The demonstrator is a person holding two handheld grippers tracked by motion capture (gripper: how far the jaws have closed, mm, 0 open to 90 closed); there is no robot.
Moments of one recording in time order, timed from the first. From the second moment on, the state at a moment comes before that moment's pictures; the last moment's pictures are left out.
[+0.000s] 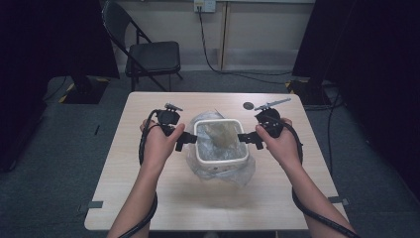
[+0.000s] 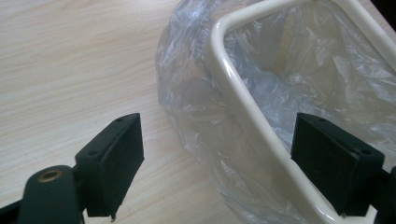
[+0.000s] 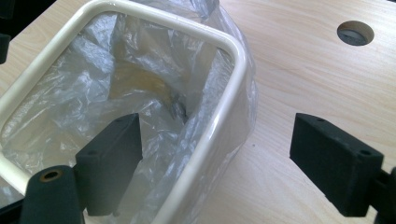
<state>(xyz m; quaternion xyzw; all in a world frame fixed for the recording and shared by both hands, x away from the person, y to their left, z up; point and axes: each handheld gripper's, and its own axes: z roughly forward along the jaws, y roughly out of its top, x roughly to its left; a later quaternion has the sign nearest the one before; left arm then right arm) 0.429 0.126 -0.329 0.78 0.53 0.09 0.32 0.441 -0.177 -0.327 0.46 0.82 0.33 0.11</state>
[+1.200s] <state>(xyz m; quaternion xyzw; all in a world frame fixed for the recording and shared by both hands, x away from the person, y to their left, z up) 0.416 0.159 -0.337 0.78 0.53 0.08 0.33 0.432 -0.188 -0.325 0.45 0.82 0.33 0.12</state>
